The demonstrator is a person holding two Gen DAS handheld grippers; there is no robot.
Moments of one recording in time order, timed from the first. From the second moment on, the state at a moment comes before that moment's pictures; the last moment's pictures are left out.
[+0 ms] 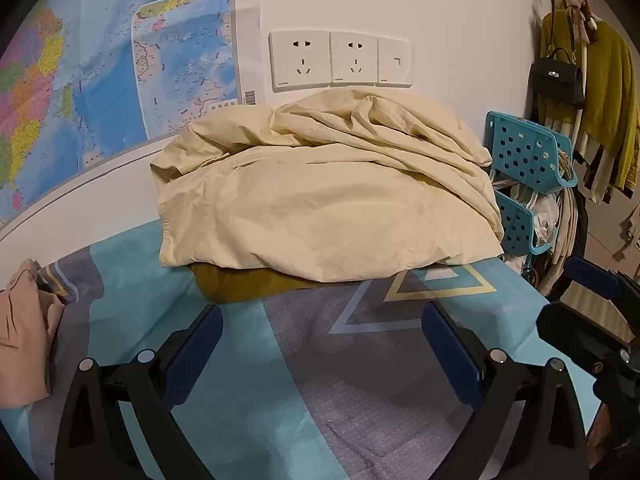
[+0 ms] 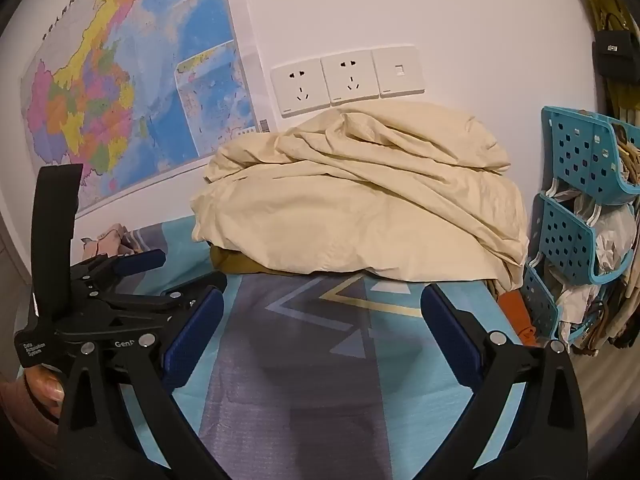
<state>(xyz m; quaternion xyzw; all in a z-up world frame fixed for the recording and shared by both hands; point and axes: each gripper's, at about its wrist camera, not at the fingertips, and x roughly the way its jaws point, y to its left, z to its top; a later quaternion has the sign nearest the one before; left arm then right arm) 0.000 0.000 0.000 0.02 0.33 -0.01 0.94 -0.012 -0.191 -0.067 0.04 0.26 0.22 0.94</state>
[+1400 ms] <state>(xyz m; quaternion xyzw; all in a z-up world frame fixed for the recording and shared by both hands) 0.002 0.010 -0.010 -0.01 0.34 -0.01 0.94 -0.004 -0.182 -0.070 0.04 0.26 0.23 0.94</state>
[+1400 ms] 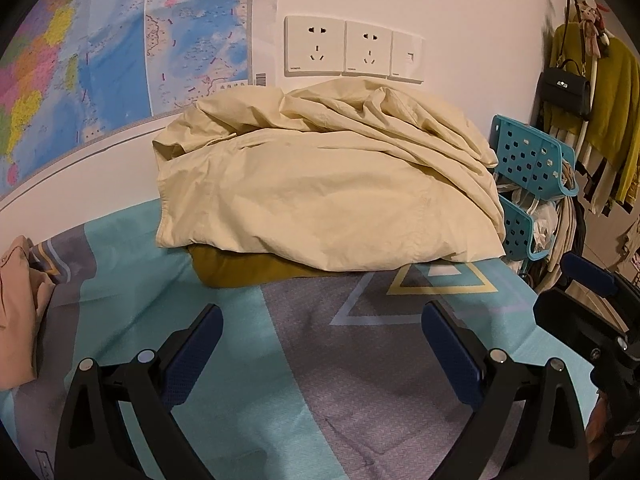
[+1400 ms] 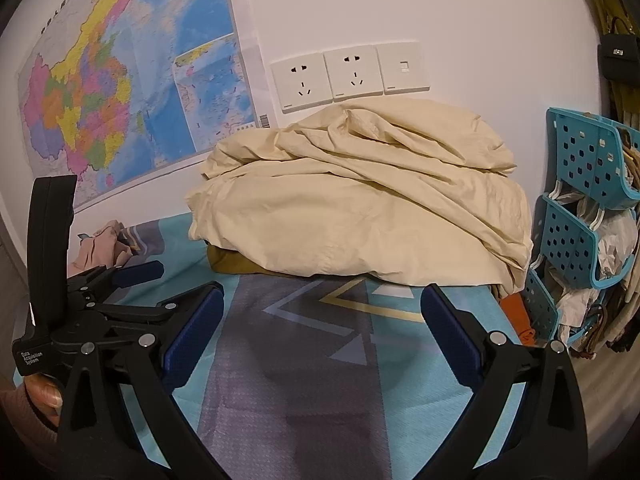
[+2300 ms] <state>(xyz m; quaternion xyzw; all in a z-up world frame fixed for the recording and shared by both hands) 0.007 0.019 -0.008 -0.02 0.34 0.00 0.94 0.002 -0.174 -0.062 0.02 0.26 0.24 0.94</state>
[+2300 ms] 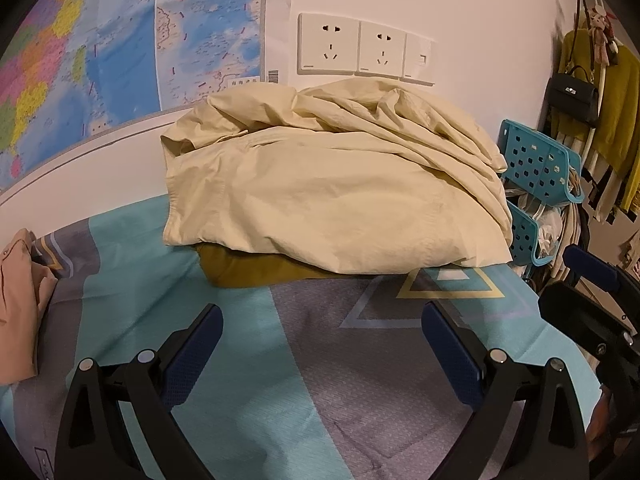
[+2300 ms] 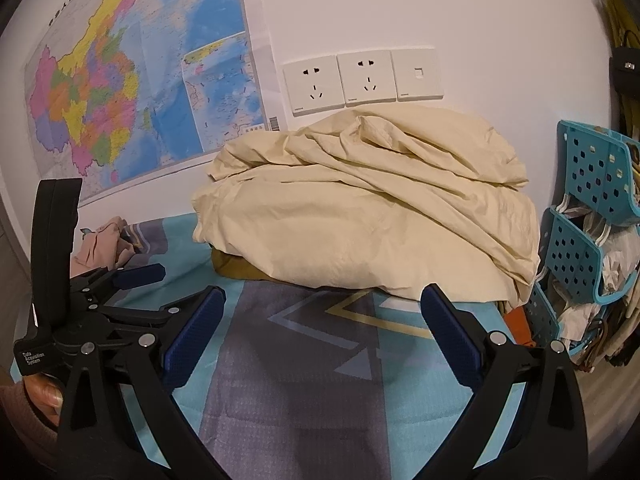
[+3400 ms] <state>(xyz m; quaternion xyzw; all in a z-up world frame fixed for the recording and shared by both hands) 0.024 0.029 -0.010 -0.03 0.36 0.01 0.93 0.021 -0.159 -0.054 -0.01 0.25 0.25 0.94</state>
